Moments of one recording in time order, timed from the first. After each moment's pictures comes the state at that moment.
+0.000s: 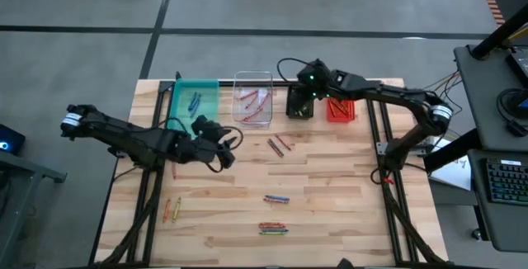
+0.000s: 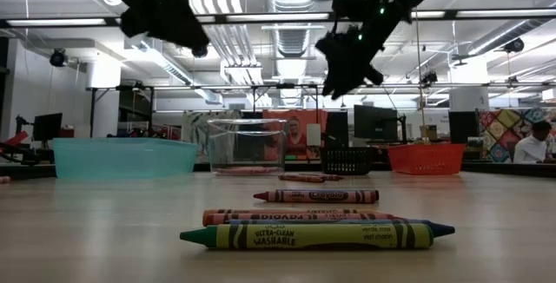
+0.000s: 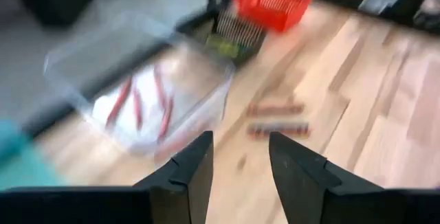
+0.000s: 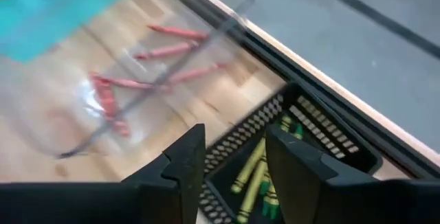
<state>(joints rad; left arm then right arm) -0.22 1.17 0.86 -0.42 -0.74 -0.55 -0.53 1.55 1.19 -0.41 0.07 0.24</state>
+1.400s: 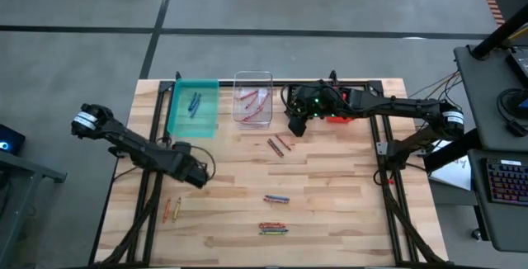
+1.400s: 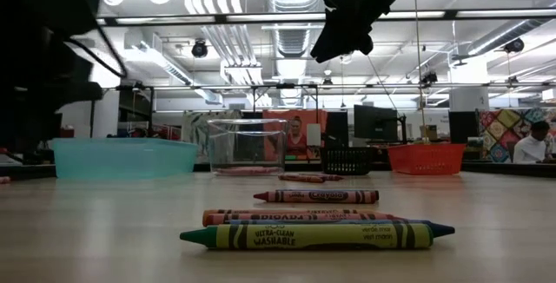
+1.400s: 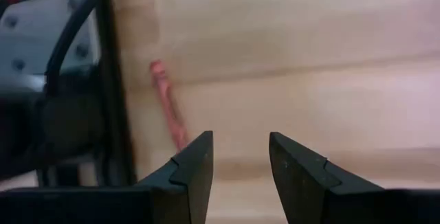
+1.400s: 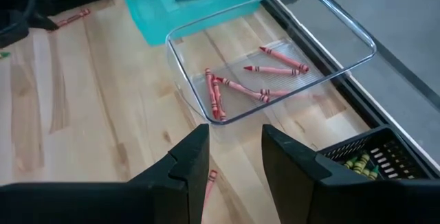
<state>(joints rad) -0.40 1.33 0.72 -1.19 -0.19 -1.85 -0.27 1.42 1.17 -0.40 0.08 0.14</state>
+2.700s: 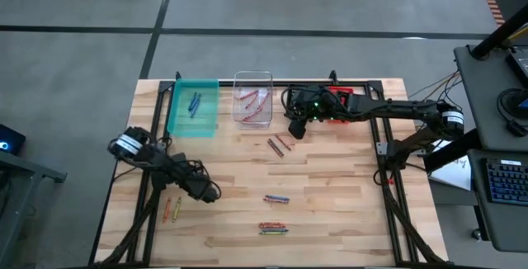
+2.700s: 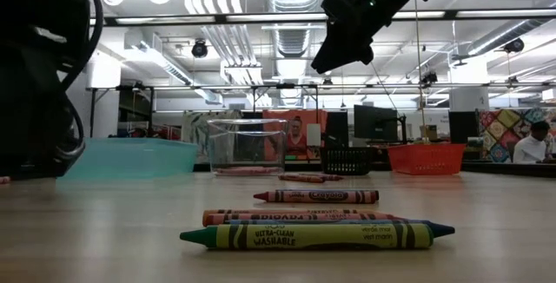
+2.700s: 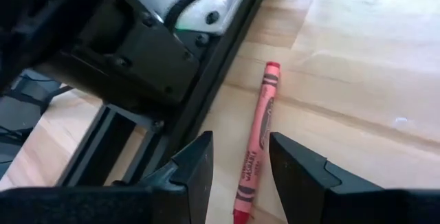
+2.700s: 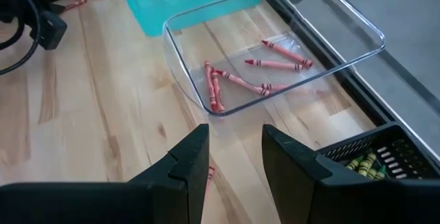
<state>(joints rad) -0.49 1.87 0.77 -1.28 -0.11 -2.43 -0.27 1.42 1.08 -0.31 0.08 0.11</state>
